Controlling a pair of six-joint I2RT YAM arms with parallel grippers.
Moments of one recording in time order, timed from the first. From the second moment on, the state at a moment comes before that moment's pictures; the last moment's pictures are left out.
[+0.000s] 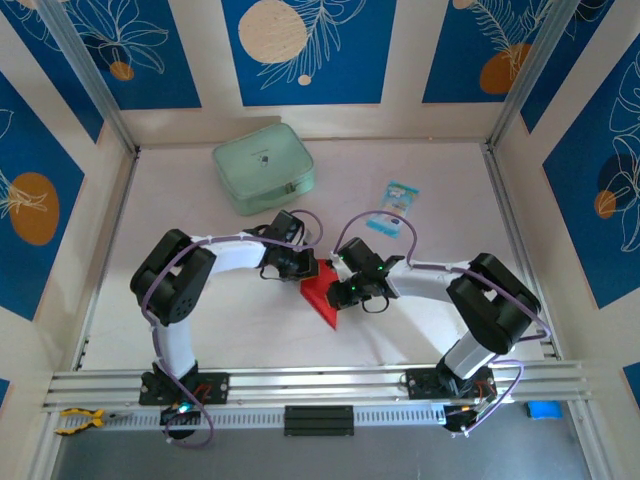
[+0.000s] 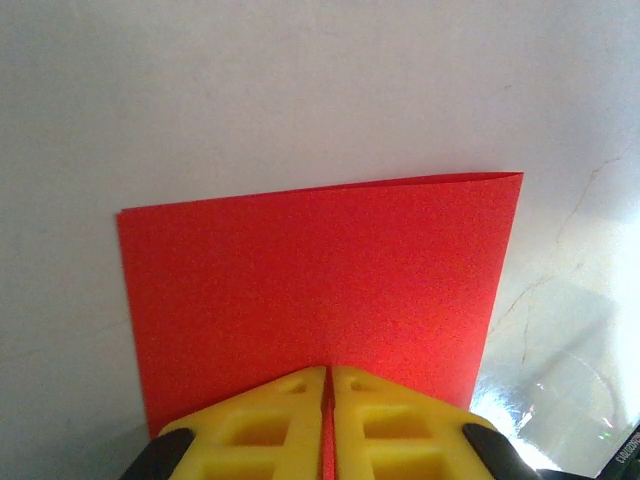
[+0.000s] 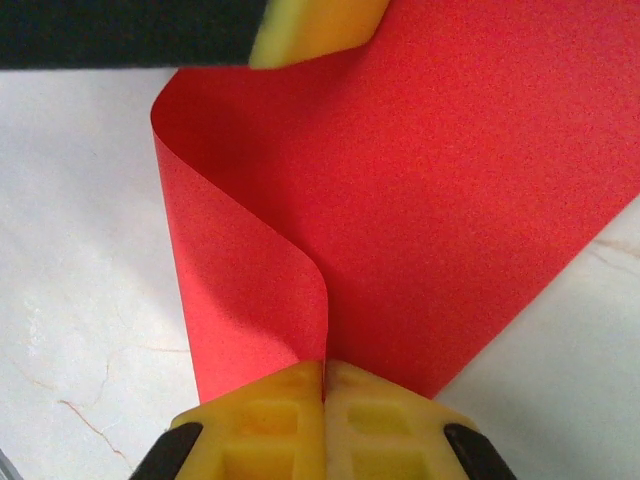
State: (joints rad) left arm -0.64 1.87 1.04 -0.25 0.45 -0.71; right arm 0.75 1.59 0.72 -0.23 -0.34 0.39
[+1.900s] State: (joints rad) left arm -0.64 1.51 0.80 -0.18 0.40 -0.78; right arm 0.75 1.61 0.73 -0.23 -0.34 0.41
